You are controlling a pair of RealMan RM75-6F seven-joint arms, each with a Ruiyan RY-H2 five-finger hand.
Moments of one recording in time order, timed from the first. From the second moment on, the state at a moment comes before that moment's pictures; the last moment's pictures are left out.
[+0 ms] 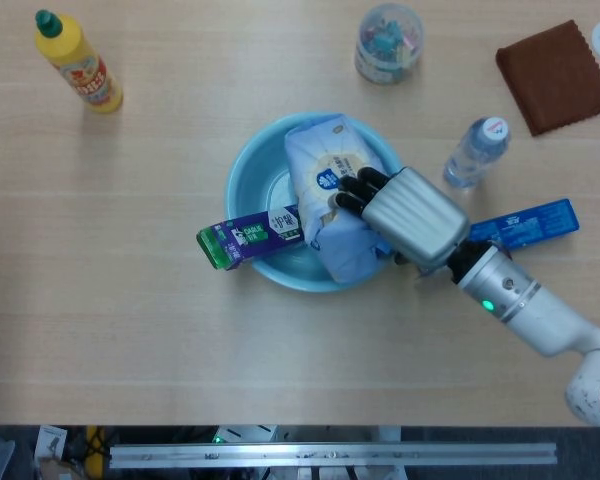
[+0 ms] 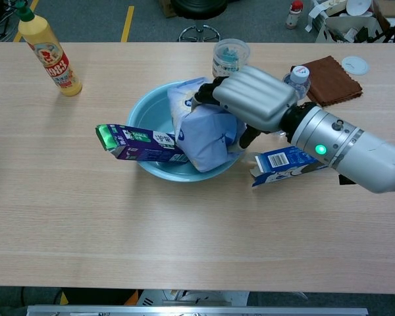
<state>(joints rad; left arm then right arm) -0.04 -0.94 -0.06 -1.85 1.44 1.54 0.09 0.70 -1.52 0.12 -1.65 -1.49 0.97 -0.51</state>
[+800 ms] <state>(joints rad) -0.05 -0.94 -0.06 -1.83 1.45 1.52 0.06 0.60 -1.26 0.22 -1.81 -1.53 1.25 -0.45</state>
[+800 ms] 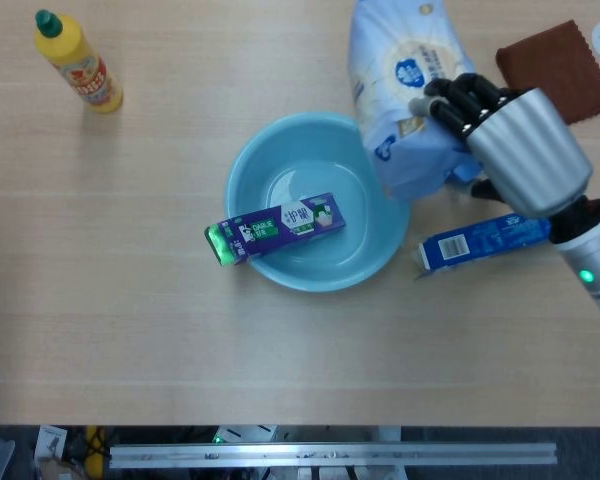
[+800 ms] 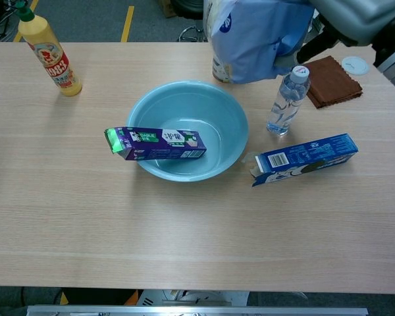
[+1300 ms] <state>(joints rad) -0.06 -0.96 -0.06 -1.81 1.43 1.51 0.05 0.47 -1.08 0.20 -1.83 -1.41 1.32 -0.45</state>
